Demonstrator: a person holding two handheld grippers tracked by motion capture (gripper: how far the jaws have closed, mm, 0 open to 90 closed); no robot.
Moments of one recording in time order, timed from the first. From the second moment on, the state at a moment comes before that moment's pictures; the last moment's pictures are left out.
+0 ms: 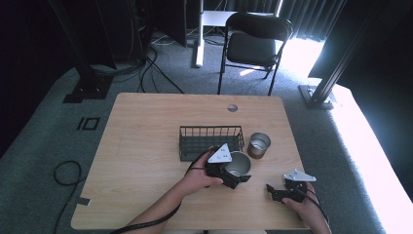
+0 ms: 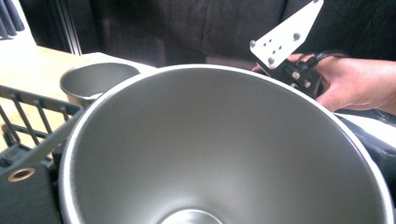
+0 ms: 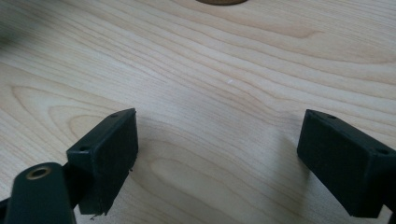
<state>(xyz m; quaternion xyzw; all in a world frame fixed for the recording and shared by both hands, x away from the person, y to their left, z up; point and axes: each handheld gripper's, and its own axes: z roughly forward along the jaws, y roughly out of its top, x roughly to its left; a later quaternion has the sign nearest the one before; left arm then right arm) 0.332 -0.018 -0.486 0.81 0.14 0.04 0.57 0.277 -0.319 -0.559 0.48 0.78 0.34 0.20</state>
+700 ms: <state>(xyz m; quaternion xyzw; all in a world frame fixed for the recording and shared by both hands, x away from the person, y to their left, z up) 0.351 0.018 -0.429 0.77 0.15 0.09 0.61 0.277 -0.319 -0.559 0.48 0.78 0.34 0.20</state>
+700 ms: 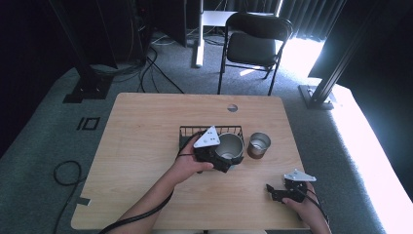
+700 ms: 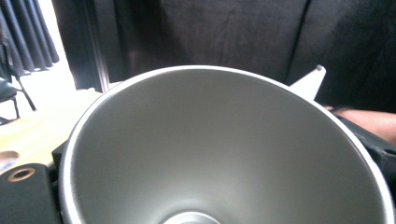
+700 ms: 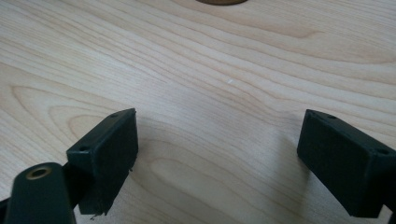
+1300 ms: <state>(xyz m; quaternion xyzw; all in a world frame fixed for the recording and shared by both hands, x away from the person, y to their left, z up) 0.377 0.051 -0.402 0.75 0.19 0.14 0.62 0.277 -0.319 -0.559 0.48 0.78 0.34 0.20</state>
